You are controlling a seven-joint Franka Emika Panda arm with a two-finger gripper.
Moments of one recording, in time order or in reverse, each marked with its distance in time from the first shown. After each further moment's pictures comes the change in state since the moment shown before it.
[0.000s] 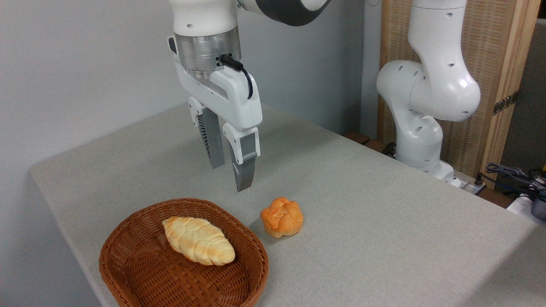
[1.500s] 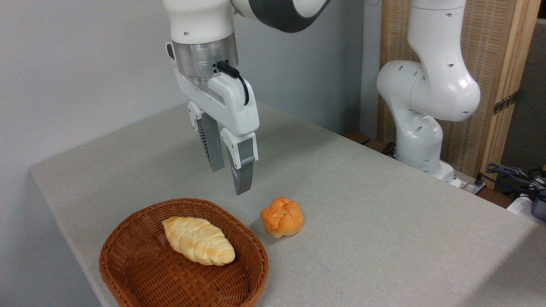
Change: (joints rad) arm -0.004 0.021 -0.006 0.000 0.000 0.000 0.000
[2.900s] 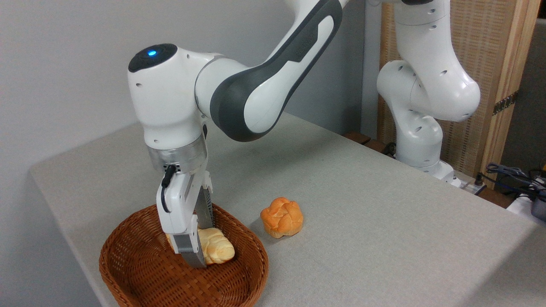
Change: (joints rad) arm 0.000 0.281 -0.043 0.000 0.000 0.286 0.604
